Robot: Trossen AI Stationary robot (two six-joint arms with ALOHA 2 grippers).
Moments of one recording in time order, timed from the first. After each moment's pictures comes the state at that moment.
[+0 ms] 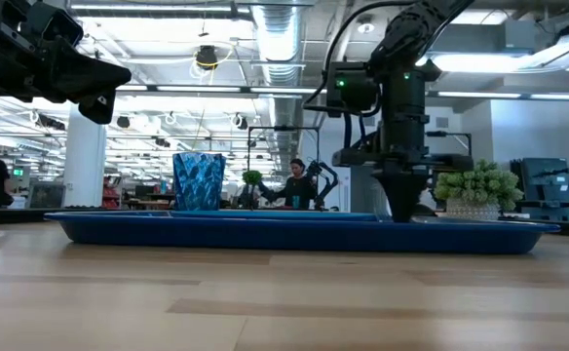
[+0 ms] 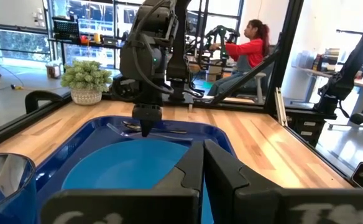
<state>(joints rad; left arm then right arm) 0.10 0.05 0.01 0.06 0.15 -0.11 -0.19 1.82 1.13 -0.79 0.05 1.28</state>
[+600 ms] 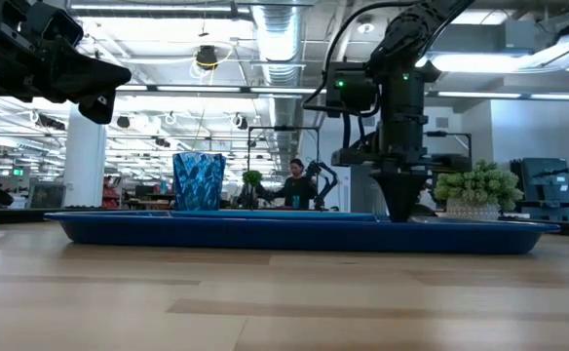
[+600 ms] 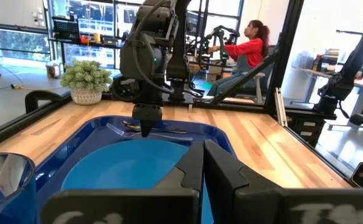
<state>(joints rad) 0.10 0.05 0.01 0.06 0.15 -0.12 -0.19 1.82 1.13 -0.78 0.05 1.27</state>
